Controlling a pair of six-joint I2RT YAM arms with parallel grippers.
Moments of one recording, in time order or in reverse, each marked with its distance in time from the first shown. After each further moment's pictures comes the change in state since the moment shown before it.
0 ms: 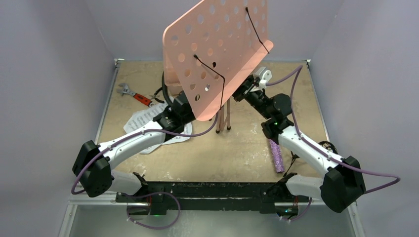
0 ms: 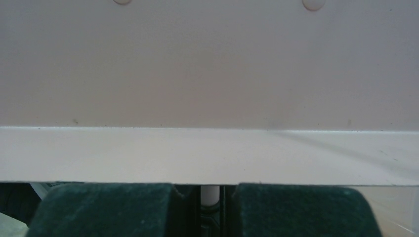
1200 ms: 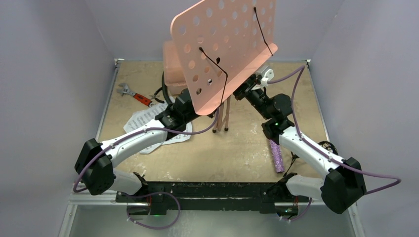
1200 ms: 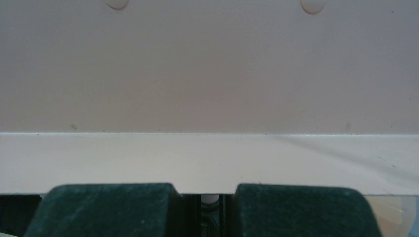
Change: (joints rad) left arm -0.006 0.027 0.029 0.007 -0.066 -0.034; right arm 0.001 -0.014 0.000 -0.023 0.085 0.024
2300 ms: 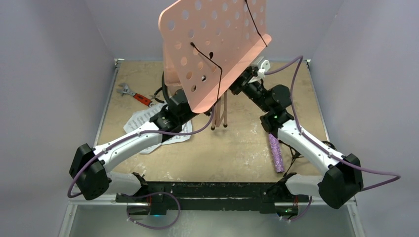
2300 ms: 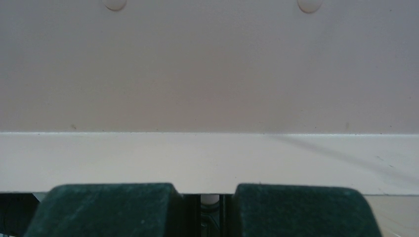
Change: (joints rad) left arm 0.002 -0.061 -0.016 0.010 -0.050 -0.027; right arm 0.002 0.048 0.133 -0.074 -0.076 0.016
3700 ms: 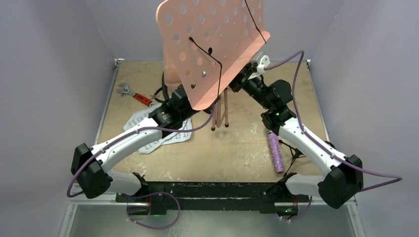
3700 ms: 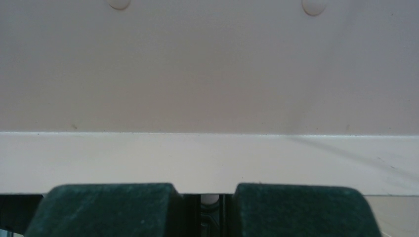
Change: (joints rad) left arm -0.008 0.015 0.119 -0.190 -0.035 -0.019; right arm 0.003 0.004 0.078 -0.105 -0.020 -0.014
